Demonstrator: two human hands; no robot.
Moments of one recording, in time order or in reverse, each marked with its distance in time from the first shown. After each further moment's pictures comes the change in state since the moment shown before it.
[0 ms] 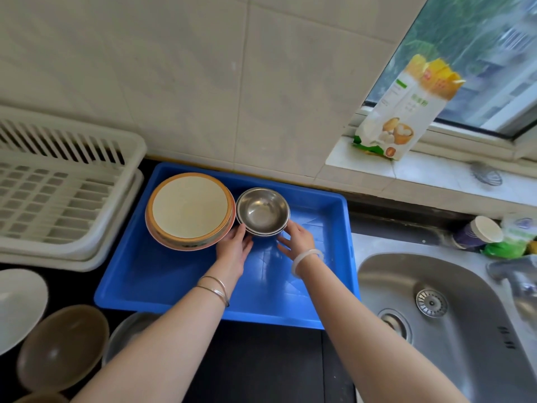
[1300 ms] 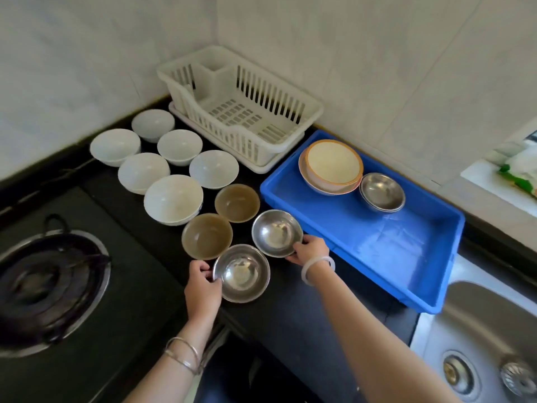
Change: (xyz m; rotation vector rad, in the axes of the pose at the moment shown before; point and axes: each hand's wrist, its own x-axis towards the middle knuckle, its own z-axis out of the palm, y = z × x) left_hand -0.253 -0.071 -0.260 0.544 0.871 0.264; right_hand -0.155 0.139 0.071 -0.784 -0.319 -0.039
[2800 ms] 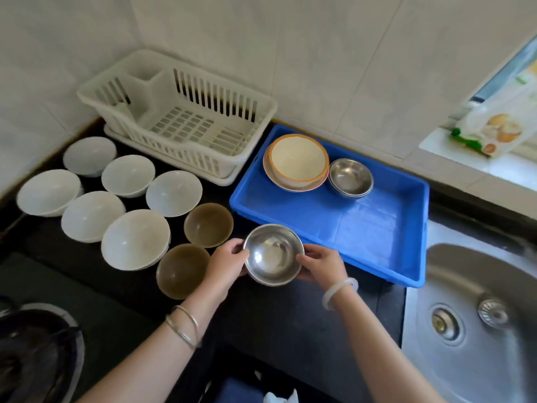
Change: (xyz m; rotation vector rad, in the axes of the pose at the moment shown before) left_hand 0.036 0.098 0.041 -0.037 -0.617 0.074; right_hand -0.040 0.006 -0.040 0.287 0.031 -0.041
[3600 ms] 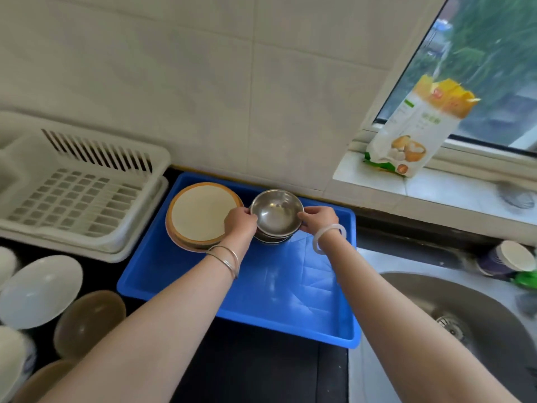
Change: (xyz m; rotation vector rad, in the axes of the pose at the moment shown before) left_hand 0.133 0.160 0.234 0.229 0.006 0.093; right_hand 0.169 -0.123 -0.181 -0.053 0.331 -0.049
